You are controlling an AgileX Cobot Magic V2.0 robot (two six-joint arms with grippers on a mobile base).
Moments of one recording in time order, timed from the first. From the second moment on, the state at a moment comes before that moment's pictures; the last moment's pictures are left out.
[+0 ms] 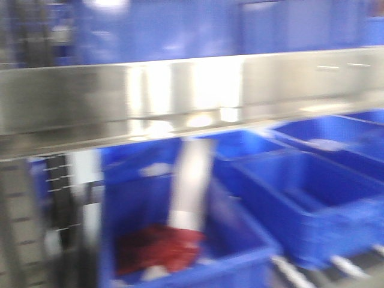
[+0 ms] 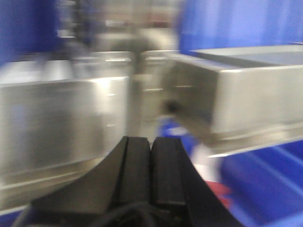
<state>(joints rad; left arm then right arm) -0.09 -0.01 0.03 -0.07 0.10 0.03 0.11 0.10 -0.63 -0.12 0.73 0.16</state>
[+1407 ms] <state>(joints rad) -0.09 -0.01 0.03 -0.07 0.10 0.03 0.11 0.10 -0.63 -0.12 0.73 0.16</state>
